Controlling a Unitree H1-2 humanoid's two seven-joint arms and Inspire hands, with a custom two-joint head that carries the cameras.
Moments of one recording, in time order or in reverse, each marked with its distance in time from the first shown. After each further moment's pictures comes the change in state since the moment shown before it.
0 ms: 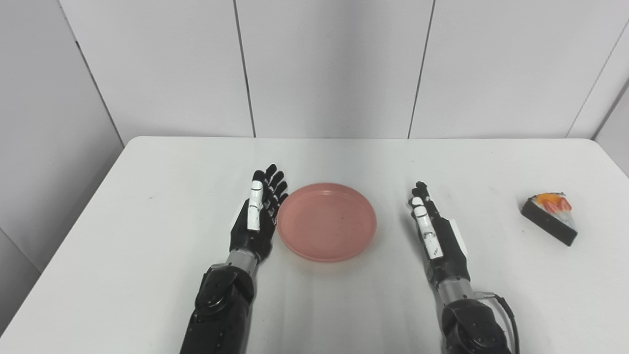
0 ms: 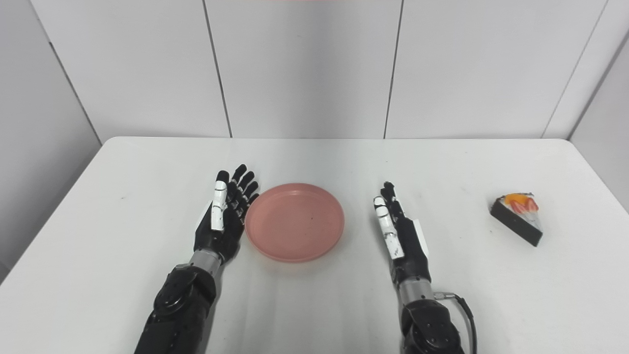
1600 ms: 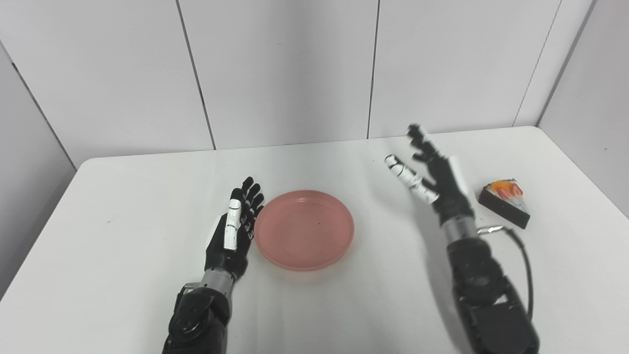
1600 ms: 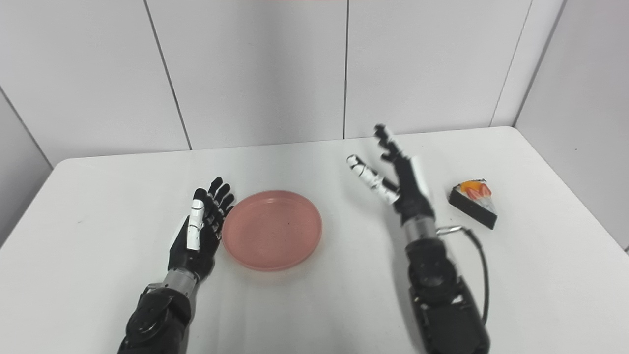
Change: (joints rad) left arm -0.004 0.029 -0.051 0.048 0.053 -0.077 -0.050; right arm -0.169 -0.198 -0.058 -0.104 -0.276 0.081 -0.113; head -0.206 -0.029
